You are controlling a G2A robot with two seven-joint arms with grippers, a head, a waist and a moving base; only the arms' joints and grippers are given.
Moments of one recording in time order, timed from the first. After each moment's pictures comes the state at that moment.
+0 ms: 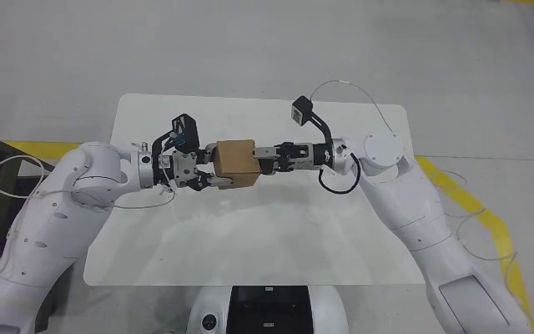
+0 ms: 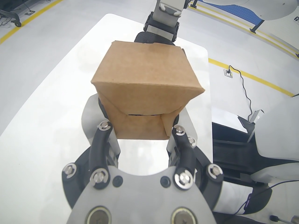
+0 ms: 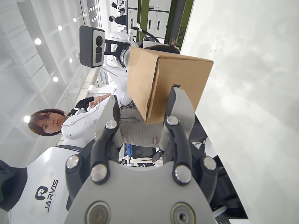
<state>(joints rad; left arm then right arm) 1.18 -0.69 -1.27 -1.78 0.46 -0.87 -0.60 -0.80 -1.29 0.96 -1.33 0.43 -0.04 1.14</state>
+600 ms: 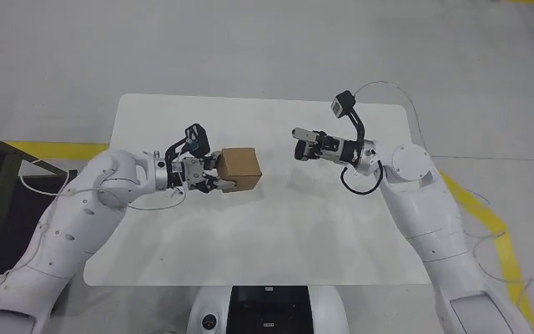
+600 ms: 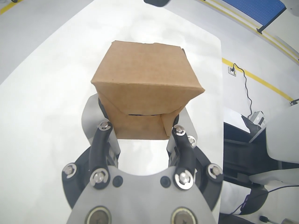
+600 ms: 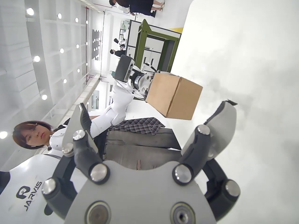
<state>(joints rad) 1.11 -0.74 -1.10 -1.61 0.61 -0.85 -0.50 -0.93 -1.24 1.14 -1.36 0.33 -0.22 1.02</state>
